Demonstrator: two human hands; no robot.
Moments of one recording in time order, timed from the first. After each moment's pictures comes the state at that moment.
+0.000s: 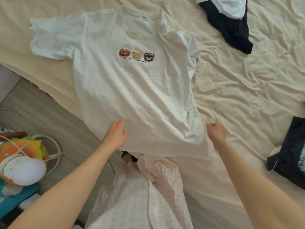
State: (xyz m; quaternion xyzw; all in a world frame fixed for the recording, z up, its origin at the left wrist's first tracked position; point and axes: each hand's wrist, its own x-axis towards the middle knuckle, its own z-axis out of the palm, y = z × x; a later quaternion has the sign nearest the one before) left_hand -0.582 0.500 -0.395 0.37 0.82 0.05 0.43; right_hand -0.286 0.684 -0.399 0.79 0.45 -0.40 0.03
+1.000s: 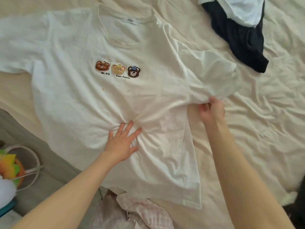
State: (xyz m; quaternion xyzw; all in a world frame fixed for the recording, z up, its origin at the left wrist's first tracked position) left_hand -0.556 0.629 -0.461 0.51 0.72 -0.17 0.43; right_hand -0.382 0.864 -0.439 0.68 0.07 -0.63 -0.38
